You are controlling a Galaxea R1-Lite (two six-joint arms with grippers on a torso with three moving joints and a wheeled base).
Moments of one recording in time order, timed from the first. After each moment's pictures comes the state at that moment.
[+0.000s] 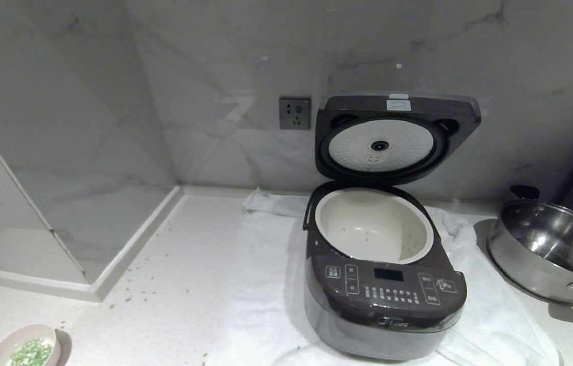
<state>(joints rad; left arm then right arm) 0.00 0.06 -0.10 0.08 -0.01 -0.02 0.01 0.00 0.00 0.00 0.00 0.00</state>
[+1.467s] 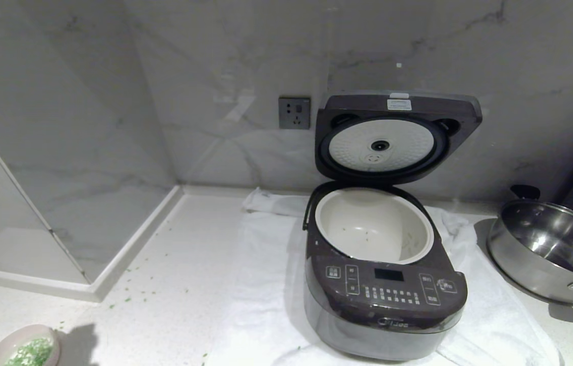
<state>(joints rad) 0.59 1.38 -0.67 0.36 -0.02 0.31 0.01 0.00 0.00 0.00 0.00 0.00</state>
